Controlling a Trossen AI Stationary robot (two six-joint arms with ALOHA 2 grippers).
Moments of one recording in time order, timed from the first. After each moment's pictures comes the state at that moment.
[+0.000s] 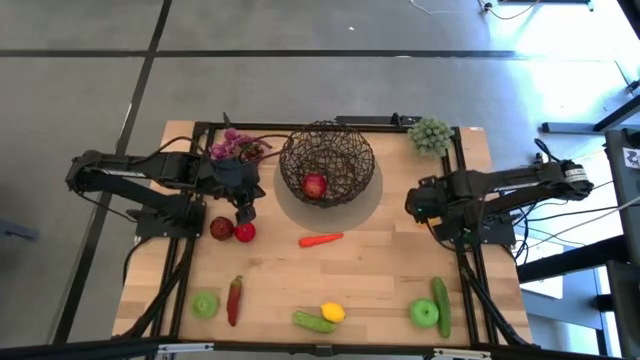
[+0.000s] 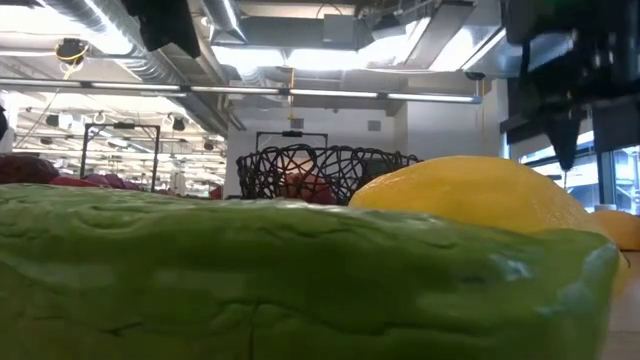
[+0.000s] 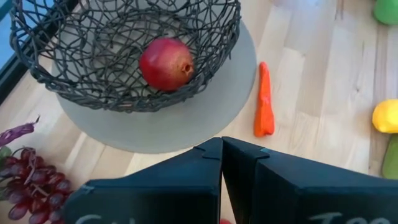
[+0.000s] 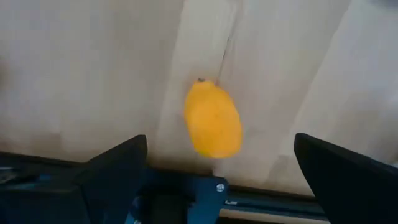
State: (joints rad) left arm -0.05 0.99 1.03 -0.79 -0.23 -0.36; right arm 0.06 1.07 0.77 -1.27 0.10 -0.19
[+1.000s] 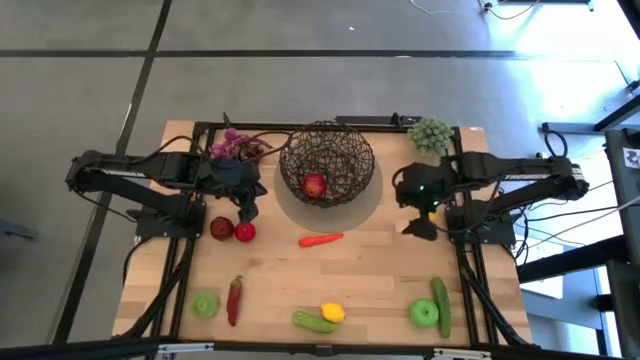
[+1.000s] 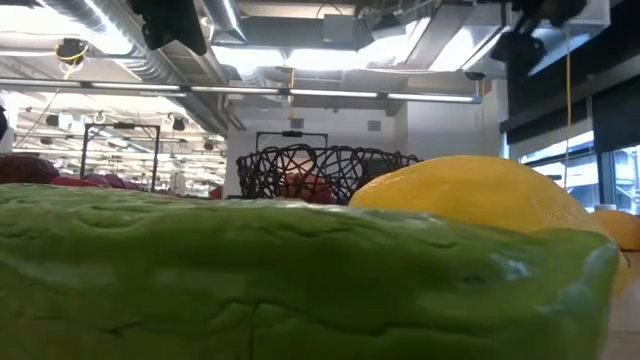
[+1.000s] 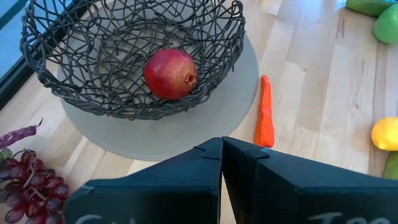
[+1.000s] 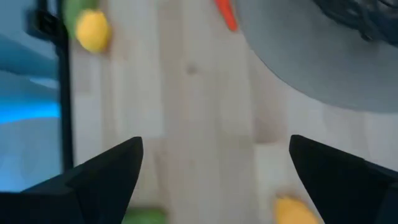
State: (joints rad) left arm -0.05 0.99 1.03 -0.75 -0.25 -0.39; right arm 0.05 1.15 1.15 -1.11 -0.22 0.23
